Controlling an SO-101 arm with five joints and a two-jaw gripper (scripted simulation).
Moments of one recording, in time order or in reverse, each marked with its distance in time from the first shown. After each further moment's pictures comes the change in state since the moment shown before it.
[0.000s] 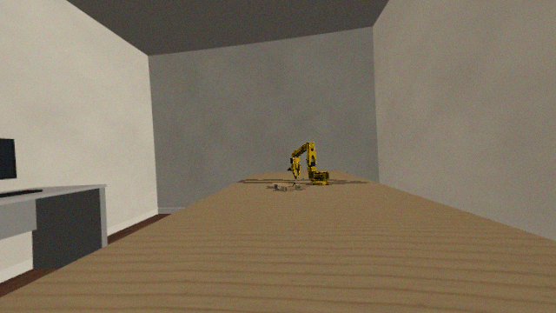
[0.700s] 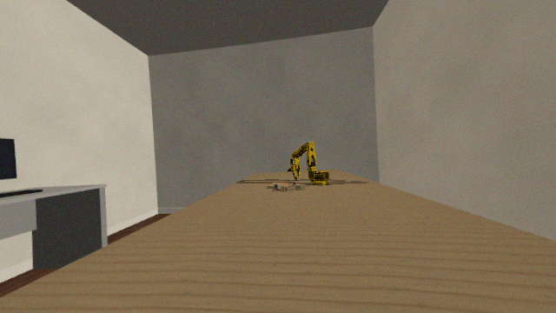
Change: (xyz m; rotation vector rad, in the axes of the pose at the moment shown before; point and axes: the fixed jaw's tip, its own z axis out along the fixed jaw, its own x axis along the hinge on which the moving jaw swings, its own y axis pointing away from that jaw) arm 0.000 0.000 0.006 0.000 -0.001 0.000
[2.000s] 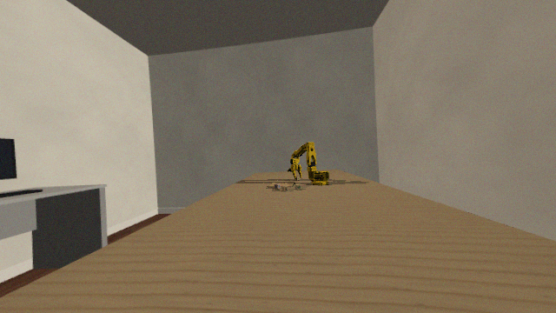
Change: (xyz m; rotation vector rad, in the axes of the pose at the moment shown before) arm 0.000 0.000 0.000 0.000 0.000 0.000
